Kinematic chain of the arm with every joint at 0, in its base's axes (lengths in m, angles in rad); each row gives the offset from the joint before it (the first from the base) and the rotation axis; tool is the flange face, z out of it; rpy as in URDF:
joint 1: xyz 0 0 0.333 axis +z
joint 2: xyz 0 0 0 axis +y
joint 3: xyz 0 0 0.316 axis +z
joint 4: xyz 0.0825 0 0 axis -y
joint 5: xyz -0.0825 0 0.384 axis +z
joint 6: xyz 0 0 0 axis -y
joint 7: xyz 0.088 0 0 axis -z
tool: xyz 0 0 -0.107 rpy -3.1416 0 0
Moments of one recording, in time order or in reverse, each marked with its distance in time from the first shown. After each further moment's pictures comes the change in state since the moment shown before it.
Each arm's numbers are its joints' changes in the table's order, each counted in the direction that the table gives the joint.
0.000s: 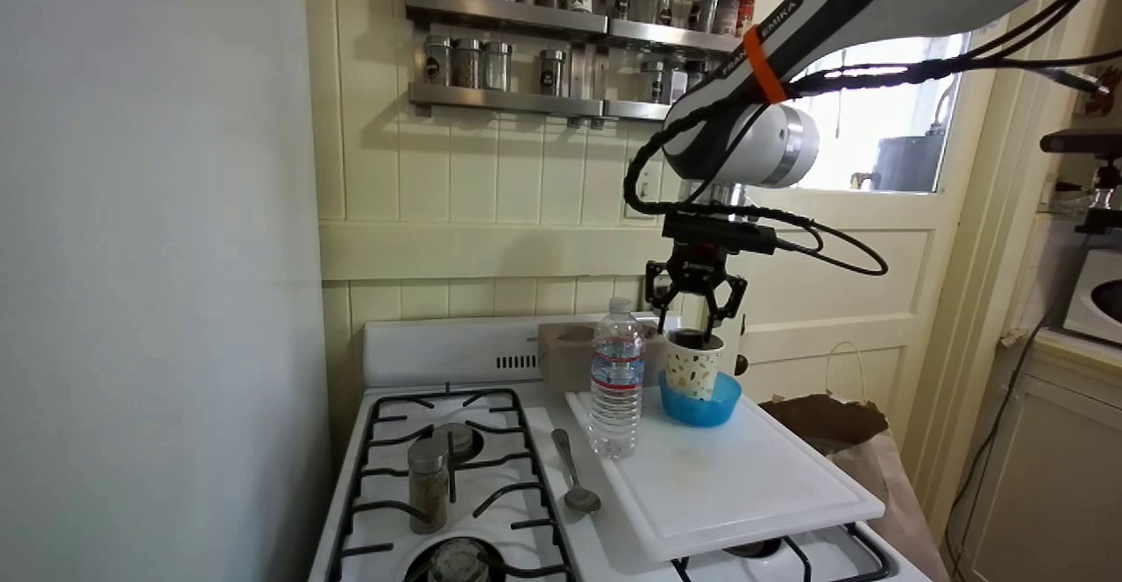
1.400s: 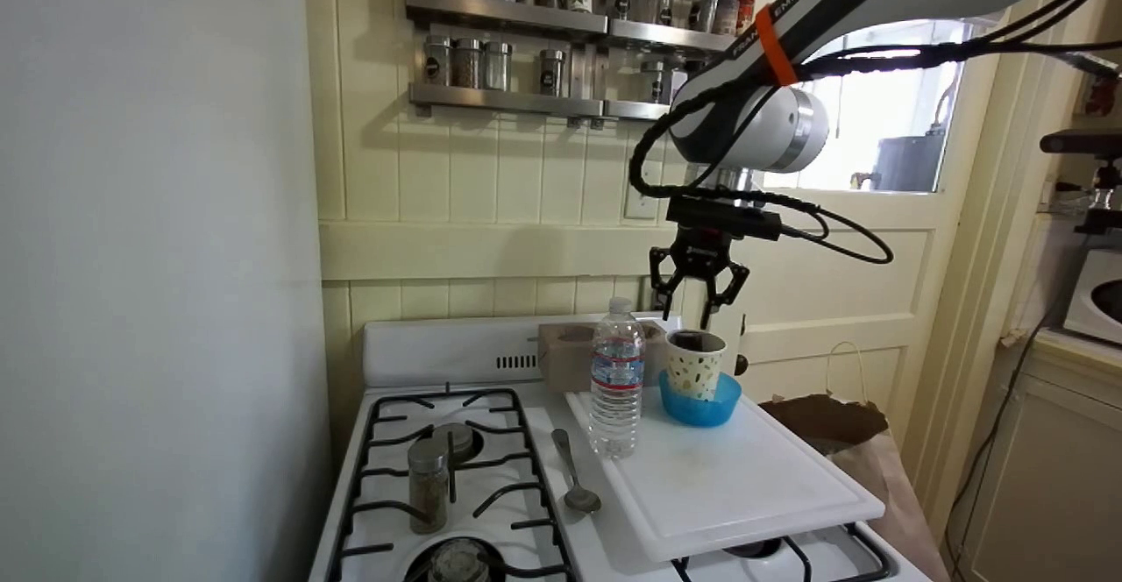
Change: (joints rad) arm 0.004 -0.041 -0.011 -0.001 0.004 0.003 0.003
